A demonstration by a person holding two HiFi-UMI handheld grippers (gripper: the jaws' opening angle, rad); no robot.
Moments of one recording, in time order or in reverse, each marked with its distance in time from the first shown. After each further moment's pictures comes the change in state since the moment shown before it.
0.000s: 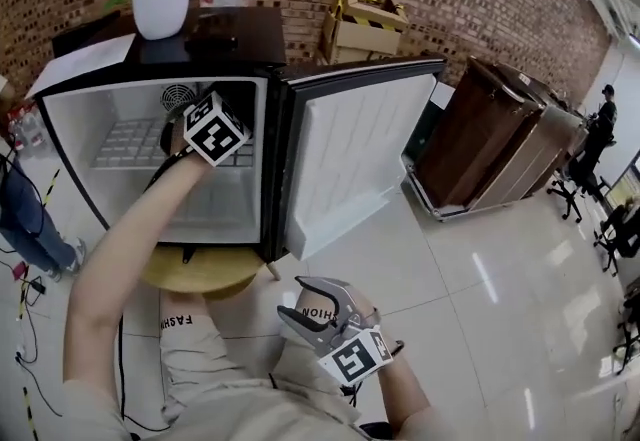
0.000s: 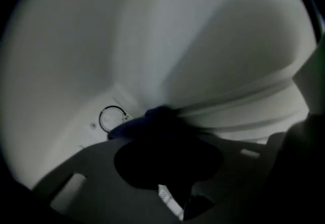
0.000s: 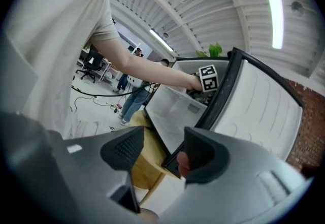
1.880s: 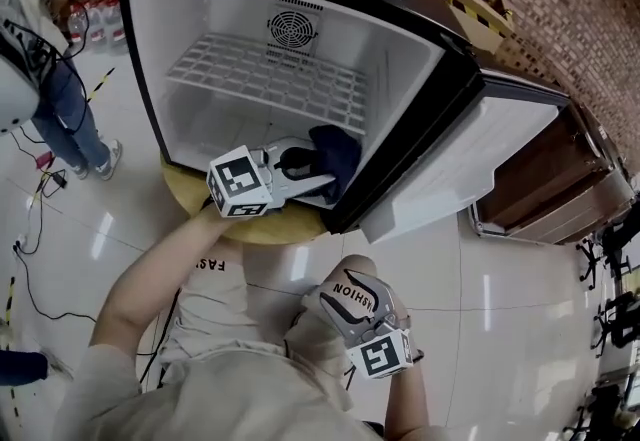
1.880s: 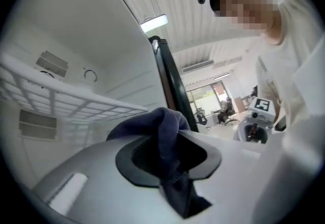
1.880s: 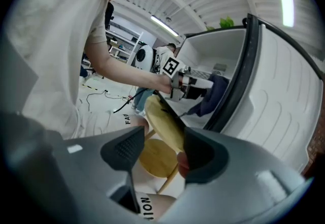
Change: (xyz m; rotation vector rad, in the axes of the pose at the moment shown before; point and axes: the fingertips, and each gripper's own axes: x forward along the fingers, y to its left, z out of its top) left arm -0.101 -0.159 -0.039 -0.427 -0.792 -0.422; right arm 0.015 0.036 -0.055 0.048 0.149 0.138
